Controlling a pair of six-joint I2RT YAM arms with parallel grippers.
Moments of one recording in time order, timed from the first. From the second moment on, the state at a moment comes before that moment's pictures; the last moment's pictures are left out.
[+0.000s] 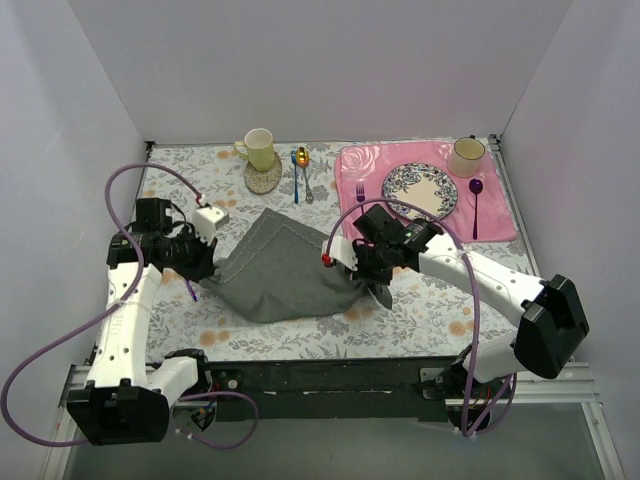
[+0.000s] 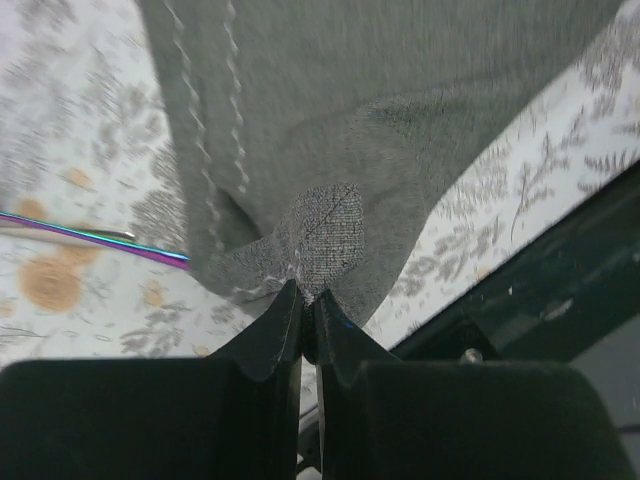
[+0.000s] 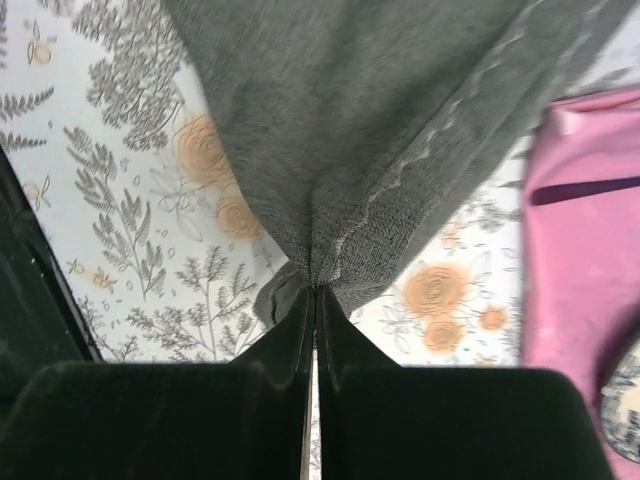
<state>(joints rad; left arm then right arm) 0.05 1.03 1.13 -1.13 0.44 0.57 0.81 1.40 1.14 -0.84 -0.20 -0.67</state>
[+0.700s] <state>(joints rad) 0.05 1.11 1.01 -0.95 0.37 0.34 0.77 2.11 2.00 -0.74 -0.44 -0.49</state>
